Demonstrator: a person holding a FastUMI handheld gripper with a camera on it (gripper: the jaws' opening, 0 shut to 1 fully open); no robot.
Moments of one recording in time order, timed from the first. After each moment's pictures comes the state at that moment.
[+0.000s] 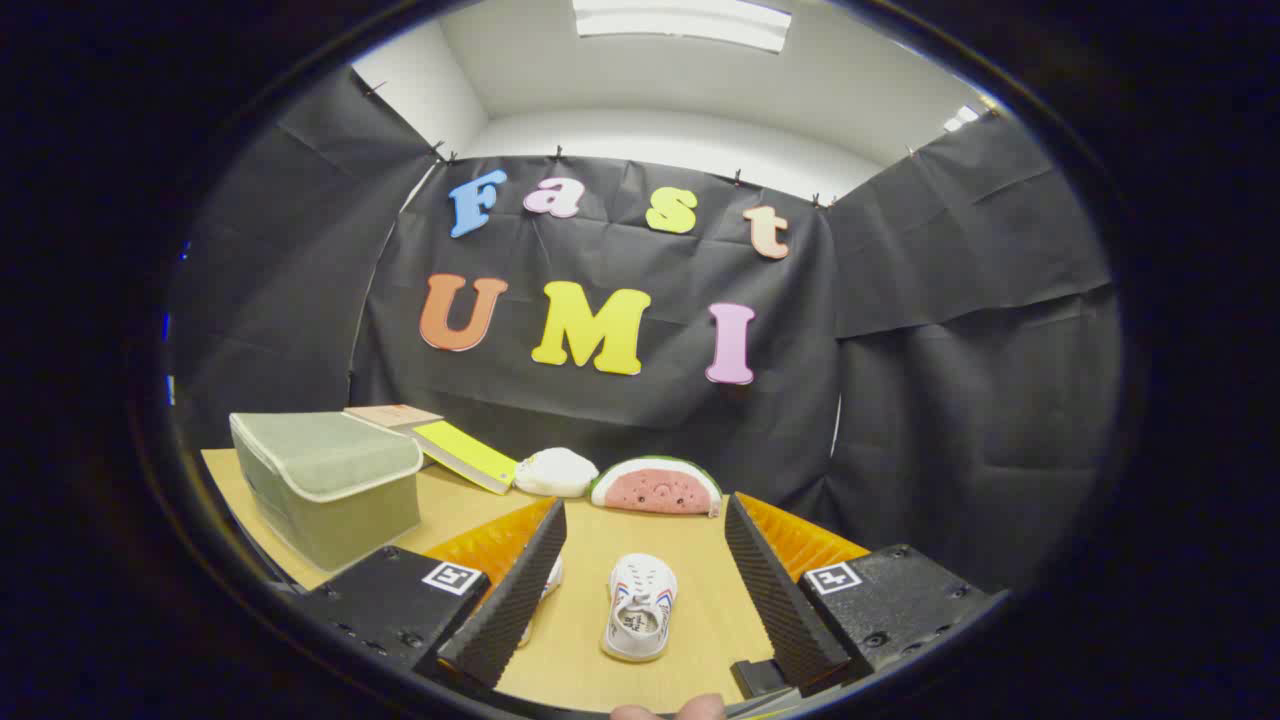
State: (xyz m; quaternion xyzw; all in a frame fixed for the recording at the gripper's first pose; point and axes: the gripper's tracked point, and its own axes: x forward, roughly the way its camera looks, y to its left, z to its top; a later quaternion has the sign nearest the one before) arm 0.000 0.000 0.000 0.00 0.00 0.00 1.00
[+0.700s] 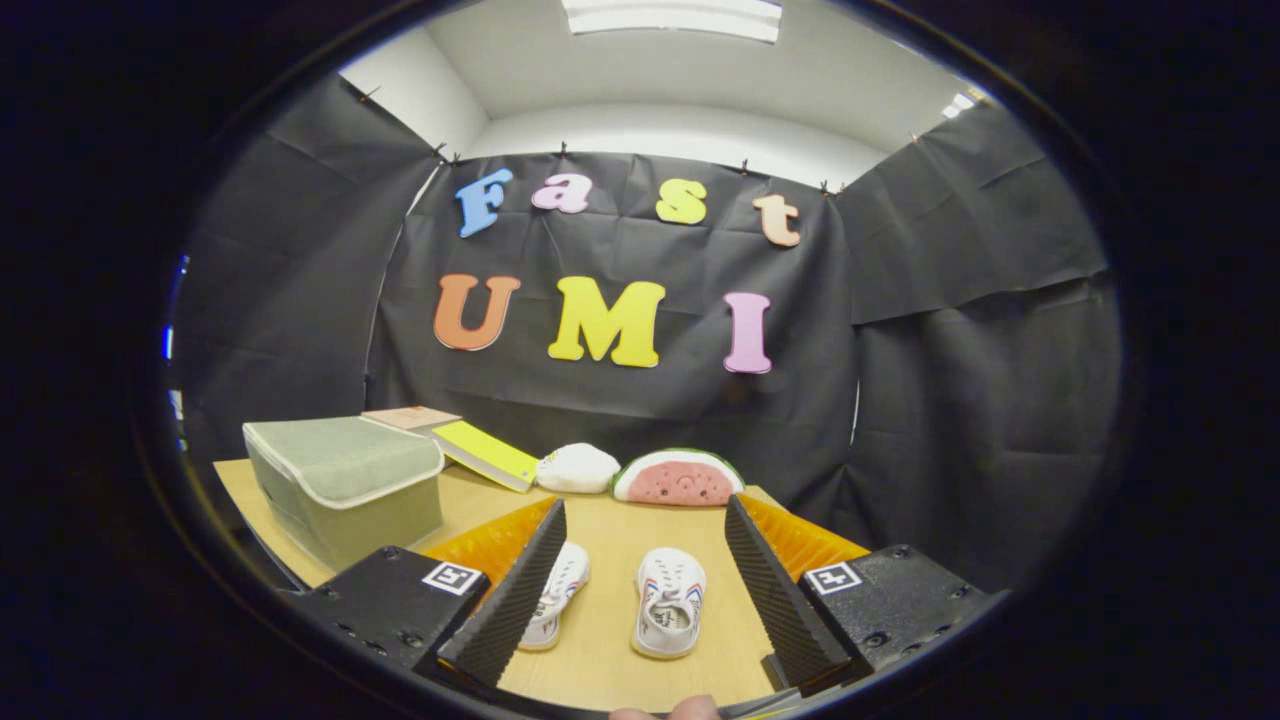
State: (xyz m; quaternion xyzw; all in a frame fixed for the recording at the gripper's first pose) arm 0.008 0.015 -0.007 0.02 0.01 0.02 1.00
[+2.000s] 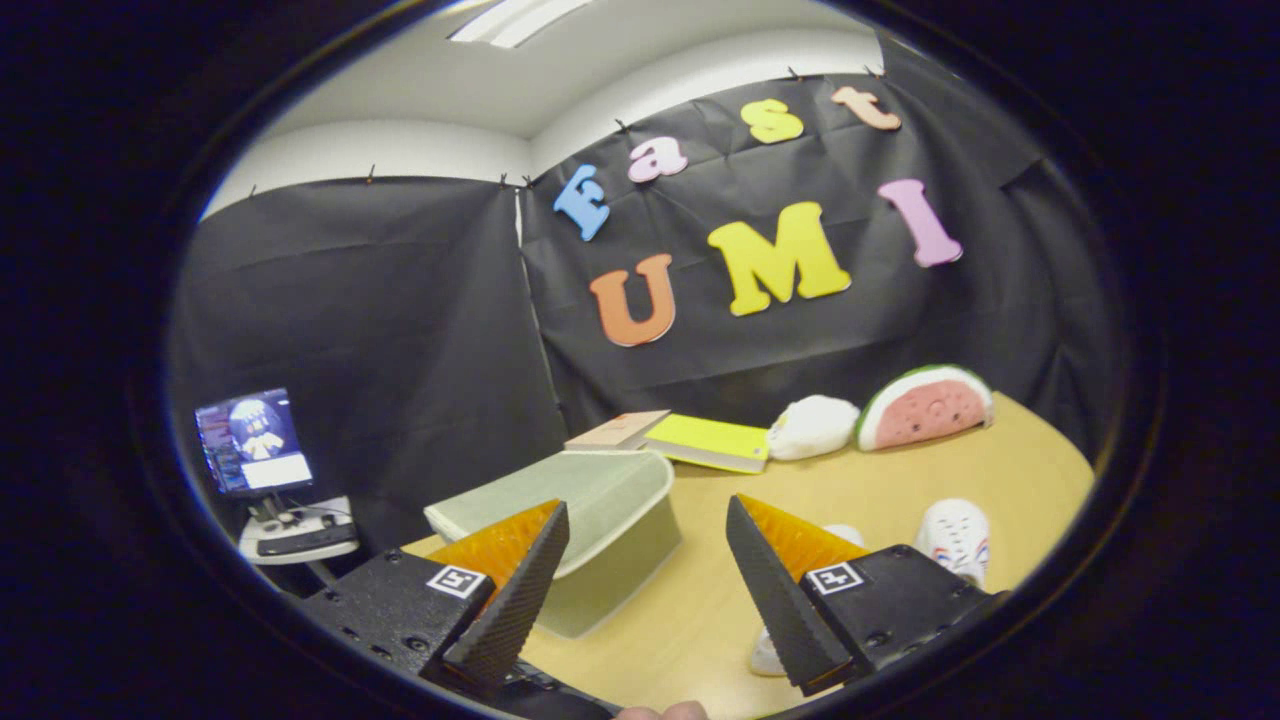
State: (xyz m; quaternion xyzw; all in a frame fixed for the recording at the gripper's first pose) arm 0.039 0.215 -0.010 0.18 0.12 0.38 0.90
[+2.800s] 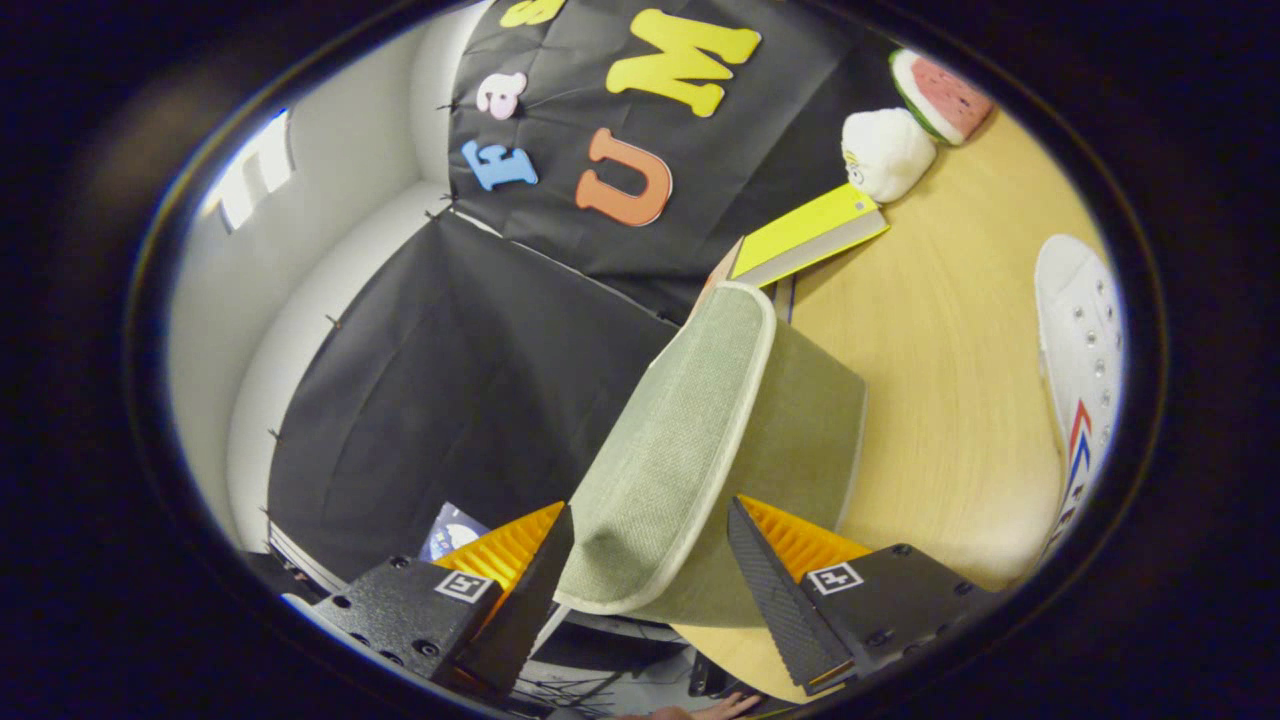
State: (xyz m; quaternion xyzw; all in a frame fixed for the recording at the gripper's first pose) arm 0.046 0.305 -0.042 0.44 0.33 0.51 0.66
